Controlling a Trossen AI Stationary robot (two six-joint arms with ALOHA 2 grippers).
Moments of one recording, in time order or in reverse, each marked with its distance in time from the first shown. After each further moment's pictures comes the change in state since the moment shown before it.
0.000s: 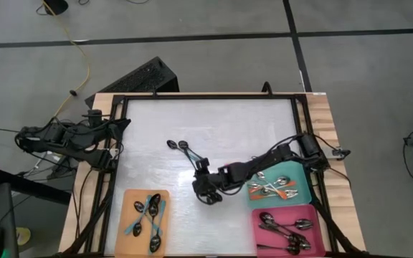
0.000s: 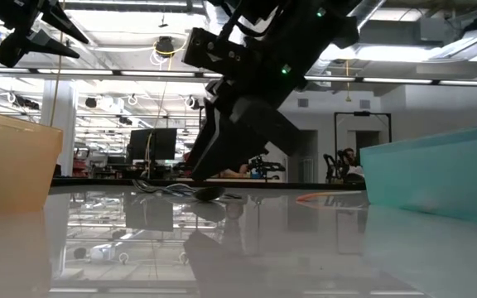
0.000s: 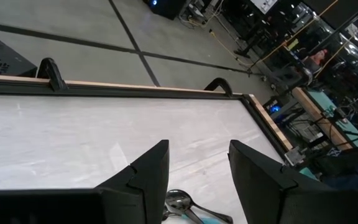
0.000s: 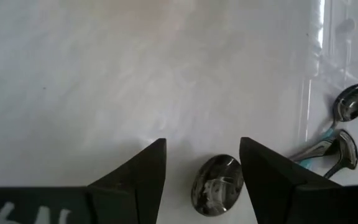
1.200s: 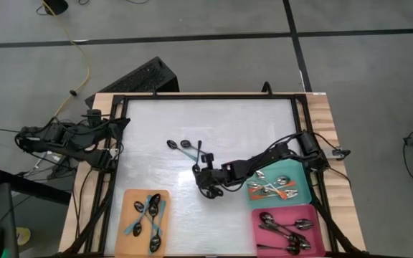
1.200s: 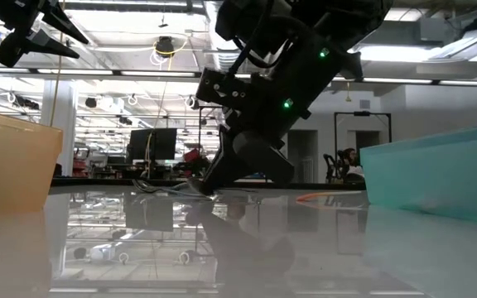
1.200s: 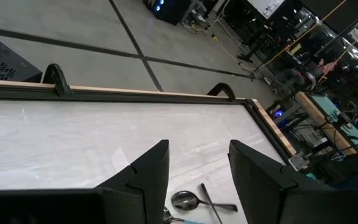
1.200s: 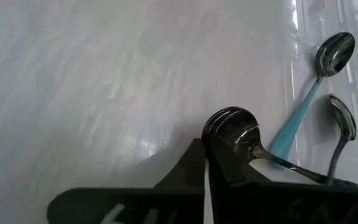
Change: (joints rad) left arm 0.000 0.000 0.000 -0.003 -0.026 0.001; right arm -0.040 0.002 -0.126 0.148 0.060 0.074
